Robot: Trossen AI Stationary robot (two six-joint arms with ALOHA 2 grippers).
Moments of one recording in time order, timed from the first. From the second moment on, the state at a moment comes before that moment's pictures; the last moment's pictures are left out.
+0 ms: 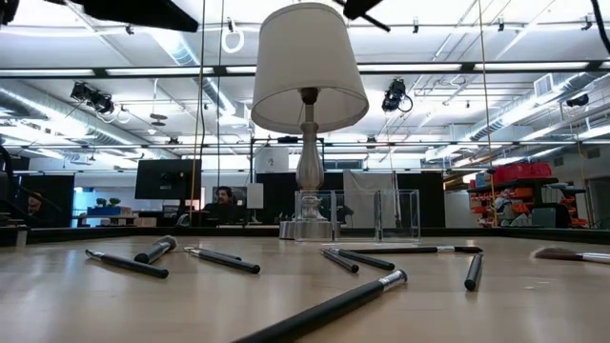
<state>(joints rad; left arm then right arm) -0.66 1.09 0.75 -0.19 -0.94 0.09 0.47 1.84 1.81 -1.17 0.99 0.67</state>
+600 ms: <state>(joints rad) -0.13 1.00 0.74 0.10 -0.40 0.39 0.41 1.58 1.25 -1.09 1.12 1.04</state>
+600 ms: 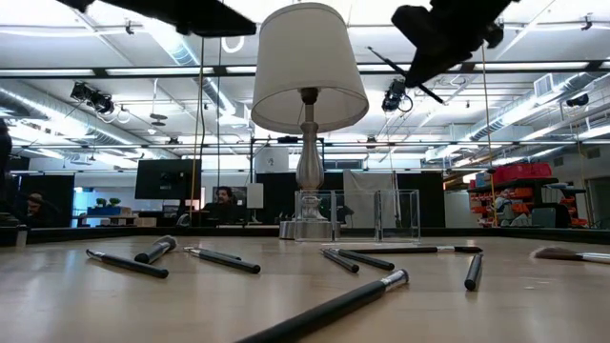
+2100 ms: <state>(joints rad) 0.24 1.34 0.74 0.53 0.20 0.28 -0.10 1.46 0.24 1.06 0.40 0.05</state>
